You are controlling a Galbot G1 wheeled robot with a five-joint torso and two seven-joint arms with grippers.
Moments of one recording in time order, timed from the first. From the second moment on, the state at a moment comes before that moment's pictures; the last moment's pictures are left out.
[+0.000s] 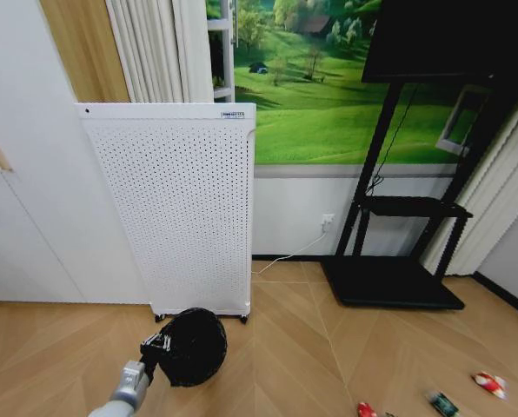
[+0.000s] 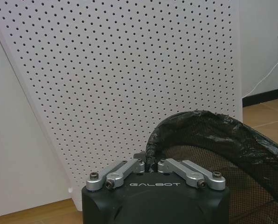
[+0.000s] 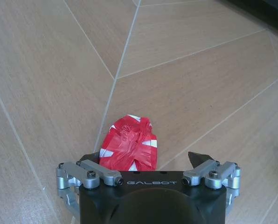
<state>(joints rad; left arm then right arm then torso) 1.59 -1.12 -0.54 -1.95 -0.19 0.14 -0.05 -1.42 0.90 0.17 1.16 0.42 -0.15 0.18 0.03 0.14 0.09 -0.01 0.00</state>
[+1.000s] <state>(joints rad) 1.61 -1.13 -0.54 -1.94 -0.17 0.11 -0.05 -1.44 0.91 0.19 1.16 0.37 -0.09 0.14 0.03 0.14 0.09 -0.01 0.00</state>
